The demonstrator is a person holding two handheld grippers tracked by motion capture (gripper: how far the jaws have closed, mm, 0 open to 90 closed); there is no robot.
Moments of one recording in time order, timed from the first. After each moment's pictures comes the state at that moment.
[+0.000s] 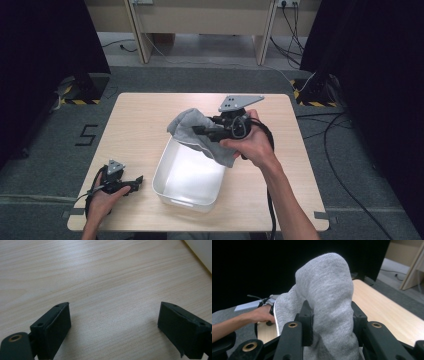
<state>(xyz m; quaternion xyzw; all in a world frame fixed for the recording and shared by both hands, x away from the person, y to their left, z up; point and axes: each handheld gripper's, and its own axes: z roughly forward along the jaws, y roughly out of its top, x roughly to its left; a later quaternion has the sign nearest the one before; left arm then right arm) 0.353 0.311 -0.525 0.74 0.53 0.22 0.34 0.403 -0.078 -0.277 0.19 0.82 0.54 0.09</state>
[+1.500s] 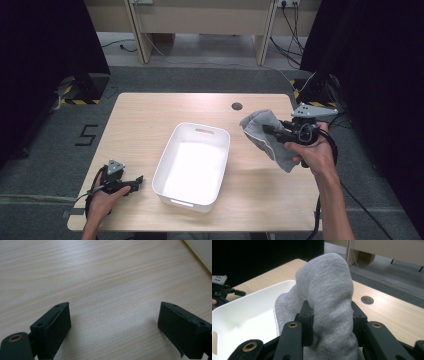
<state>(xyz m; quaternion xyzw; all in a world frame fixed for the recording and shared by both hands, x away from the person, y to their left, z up) 0.353 0.311 -0.525 0.74 0.53 0.22 0.34 0.408 -0.235 -0.317 0.35 0.79 0.48 0.18</state>
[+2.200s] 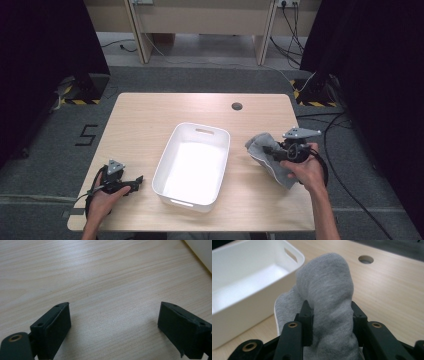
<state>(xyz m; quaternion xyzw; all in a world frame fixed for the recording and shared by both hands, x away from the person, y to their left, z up) 0.353 0.310 -0.525 0.74 0.53 0.22 0.34 0.407 -0.243 -0.403 0.39 0.81 0.40 0.16</state>
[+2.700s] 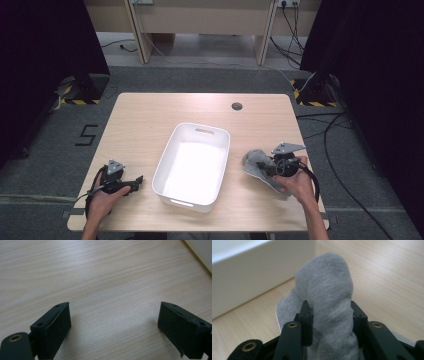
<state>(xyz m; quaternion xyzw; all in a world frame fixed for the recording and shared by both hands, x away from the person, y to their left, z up) 0.353 0.311 -0.525 0.74 0.53 0.22 0.34 0.390 -0.227 -0.446 0.37 0.84 0.36 0.15</state>
